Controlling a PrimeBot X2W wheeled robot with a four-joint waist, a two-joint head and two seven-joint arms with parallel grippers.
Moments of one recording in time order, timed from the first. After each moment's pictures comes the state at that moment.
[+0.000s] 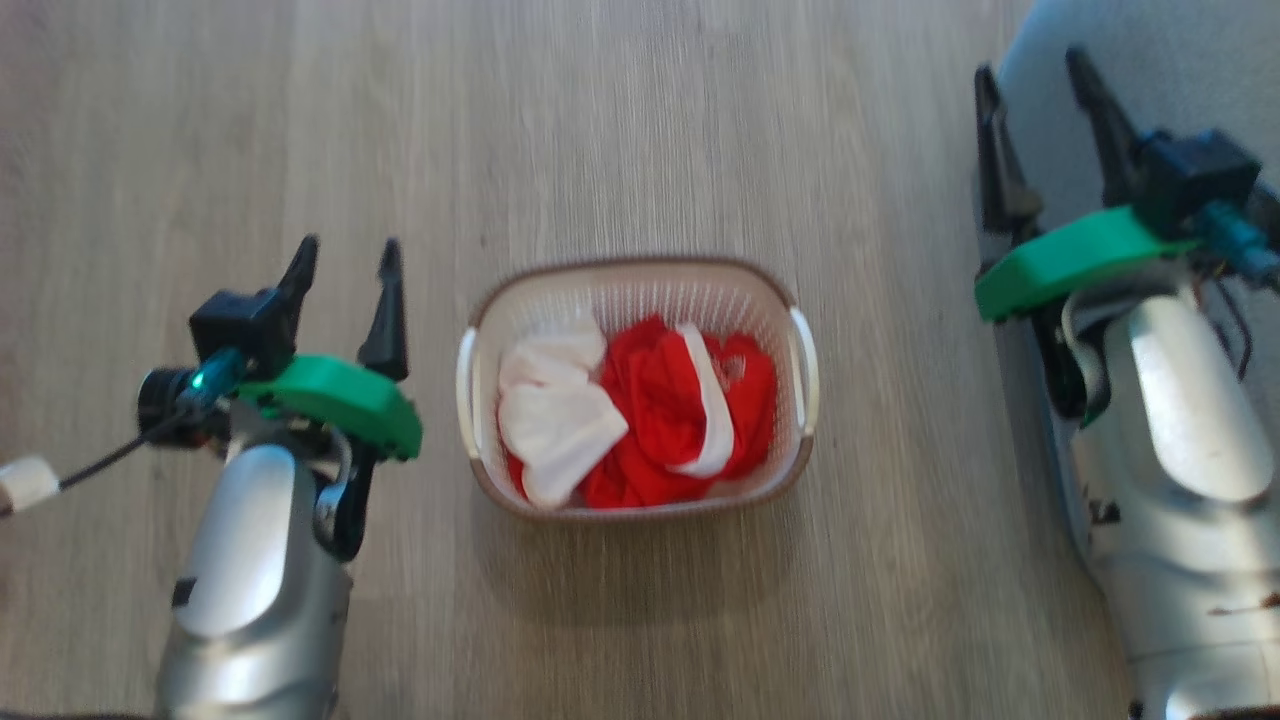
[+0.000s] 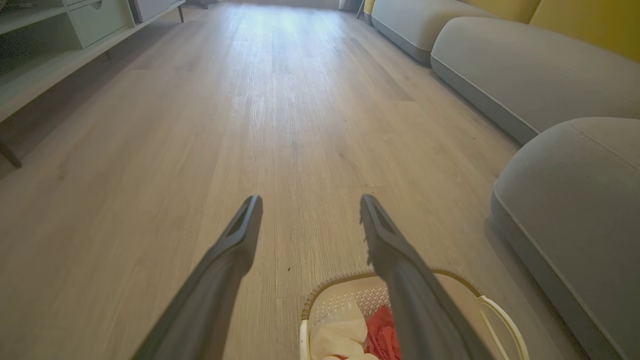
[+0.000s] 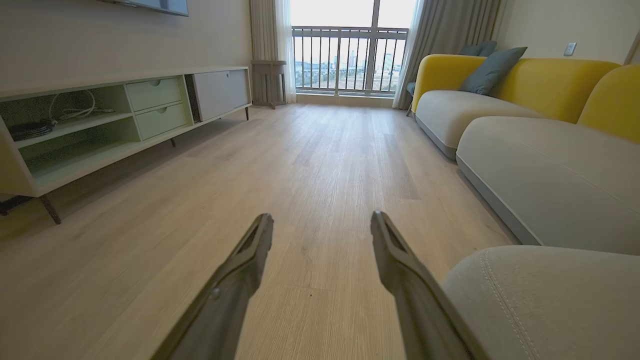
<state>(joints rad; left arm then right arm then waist) -0.47 0.04 -0.03 0.53 -0.16 -0.08 -0.25 -0.63 -0.10 0.03 0.50 0.10 0.13 -0.25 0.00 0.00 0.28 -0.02</state>
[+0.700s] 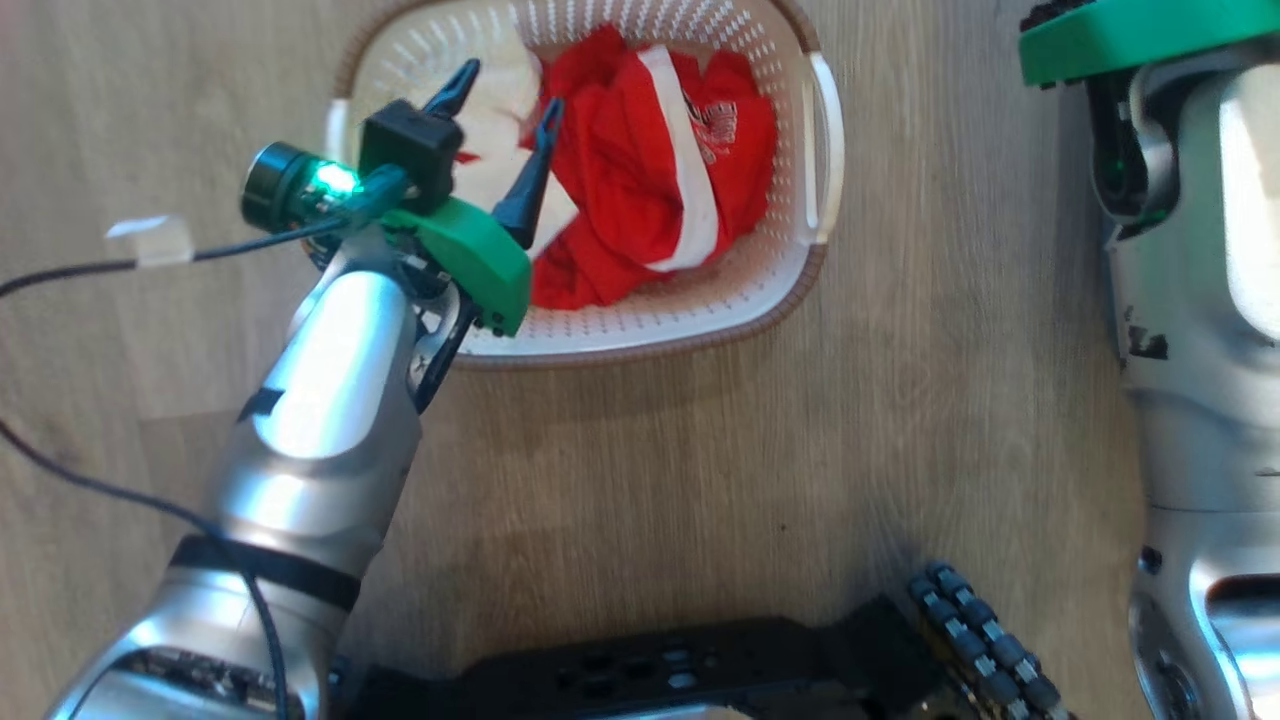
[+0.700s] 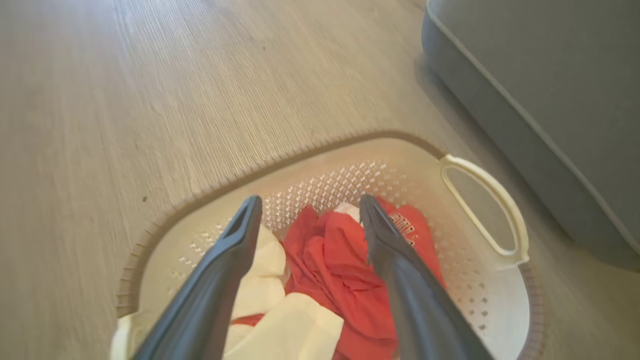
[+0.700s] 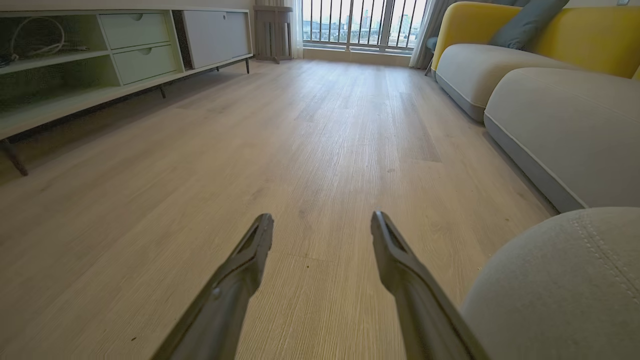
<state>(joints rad) -0.83 0.03 -0.38 0.73 -0.16 -0.11 -0.25 -0.92 -0.10 0.05 0.37 0.09 0.13 -0.26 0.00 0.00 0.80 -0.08</state>
